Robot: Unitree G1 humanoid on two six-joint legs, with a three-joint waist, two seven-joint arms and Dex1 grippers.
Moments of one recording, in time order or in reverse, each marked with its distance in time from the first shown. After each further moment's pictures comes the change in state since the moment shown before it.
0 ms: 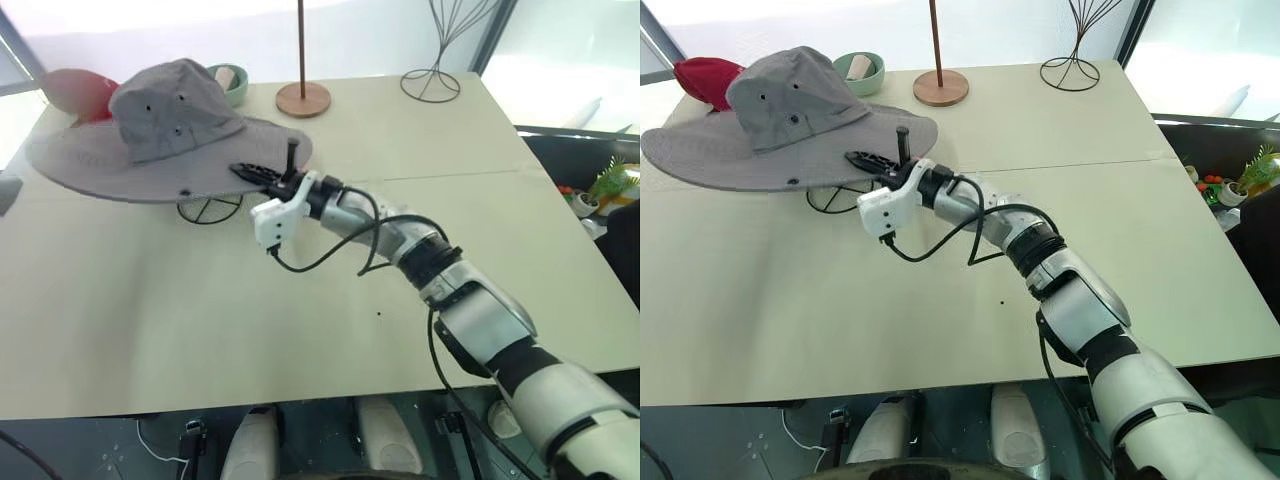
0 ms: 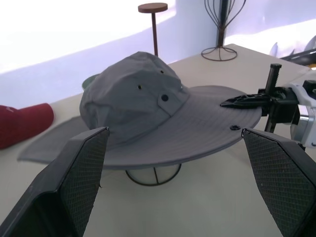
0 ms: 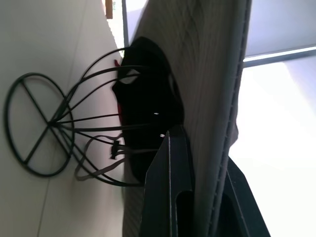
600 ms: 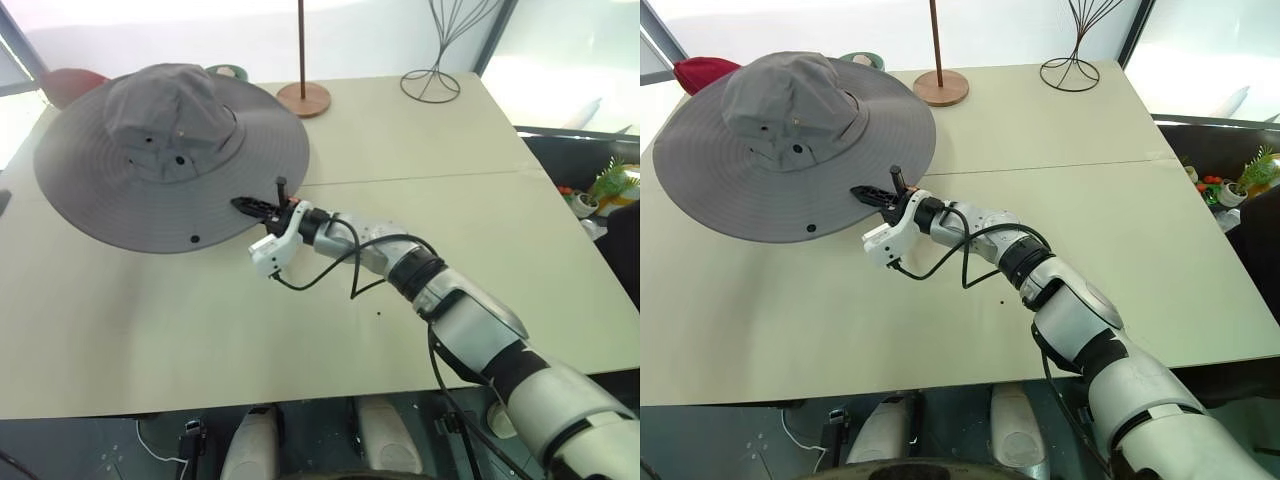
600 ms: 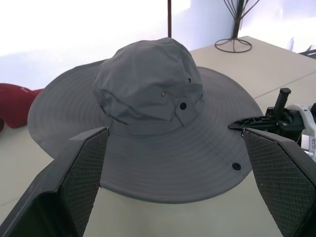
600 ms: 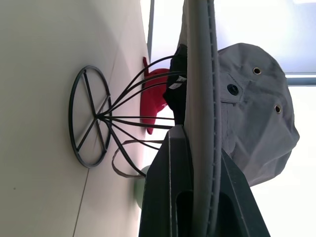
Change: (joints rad) left arm 0.044 -0.004 0.011 0.025 0.033 -0.026 -0.011; right arm 0.009 0.022 0.097 0.059 -0.111 0.062 -0.093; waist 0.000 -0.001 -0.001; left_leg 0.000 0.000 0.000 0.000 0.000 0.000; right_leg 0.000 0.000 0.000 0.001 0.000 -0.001
